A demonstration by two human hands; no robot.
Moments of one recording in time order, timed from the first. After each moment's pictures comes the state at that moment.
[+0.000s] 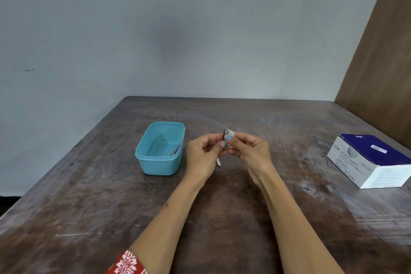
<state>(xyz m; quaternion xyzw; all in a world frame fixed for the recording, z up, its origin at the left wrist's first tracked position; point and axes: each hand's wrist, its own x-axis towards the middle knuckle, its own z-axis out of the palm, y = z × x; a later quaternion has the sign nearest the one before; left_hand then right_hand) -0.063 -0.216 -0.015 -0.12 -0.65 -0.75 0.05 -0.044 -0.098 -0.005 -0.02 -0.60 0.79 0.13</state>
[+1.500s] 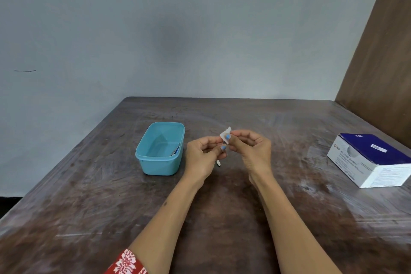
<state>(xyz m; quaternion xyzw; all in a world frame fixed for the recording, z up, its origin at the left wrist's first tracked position) -0.065 -0.218 -0.017 -0.09 -0.67 -0.74 0.02 -0.049 -0.103 -0.010 -0.03 -0.60 0.76 0.23</state>
